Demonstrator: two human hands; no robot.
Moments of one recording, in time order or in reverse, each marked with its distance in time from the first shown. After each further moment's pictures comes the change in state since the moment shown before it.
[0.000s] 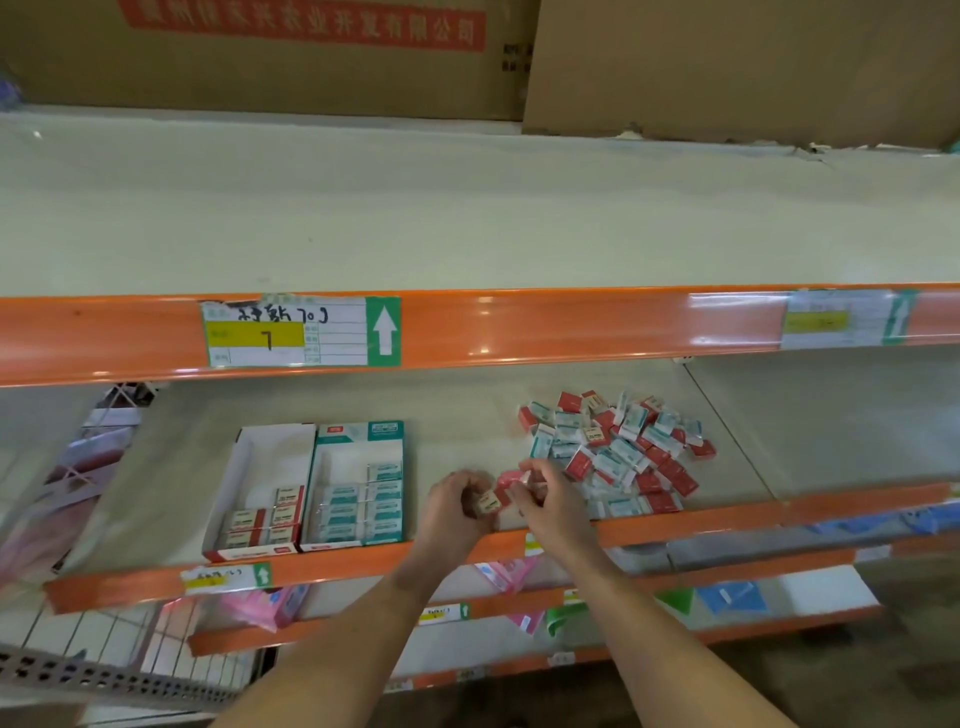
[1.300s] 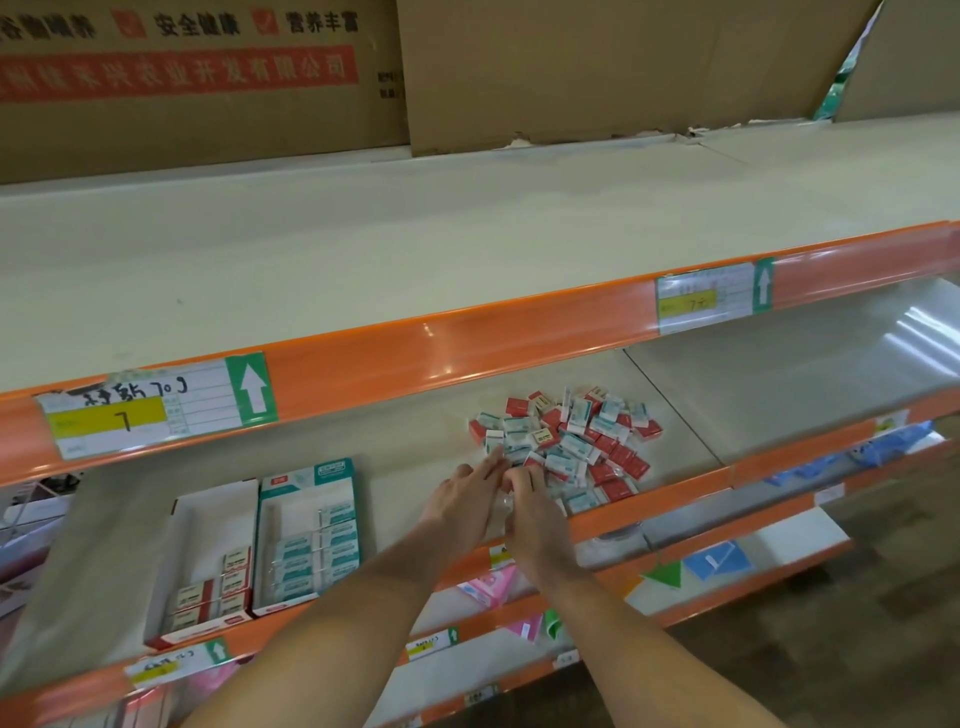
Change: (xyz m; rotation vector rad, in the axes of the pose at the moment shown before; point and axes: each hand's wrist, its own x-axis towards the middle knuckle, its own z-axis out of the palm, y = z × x) left_hand 0.046 0.053 0.034 0.788 -0.367 0.363; right_hand -0.010 0.007 -0.012 -0.415 0.195 -0.120
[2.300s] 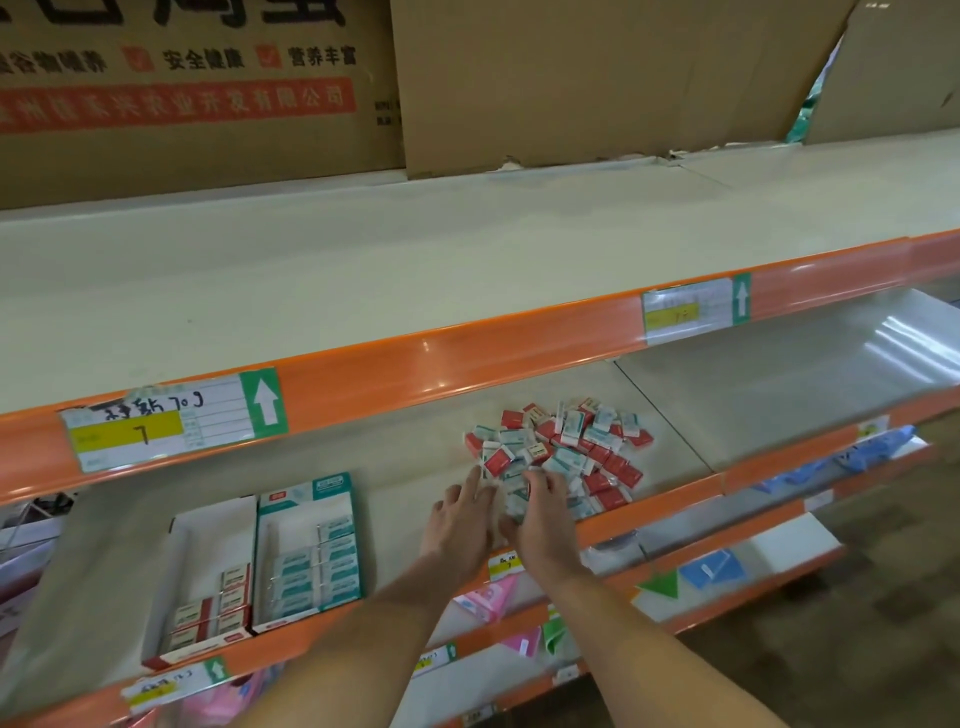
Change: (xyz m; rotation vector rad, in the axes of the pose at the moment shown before) left_hand -0.020 0.010 0.006 -0.016 0.093 -0.063; right_hand 0.005 0.009 -0.006 0.147 0.038 0.181
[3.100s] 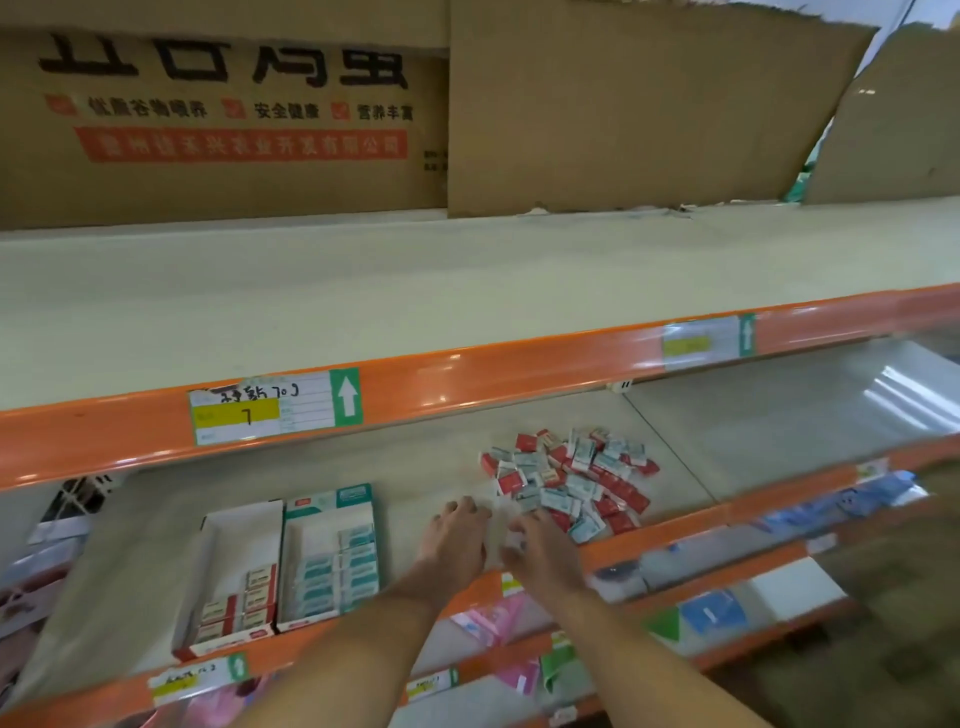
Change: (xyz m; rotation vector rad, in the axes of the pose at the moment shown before) left_hand -0.017 -0.022 -0.025 0.035 -0.029 -0.010; right_hand -0.011 -0.020 0.003 -0.263 -0.189 -0.030
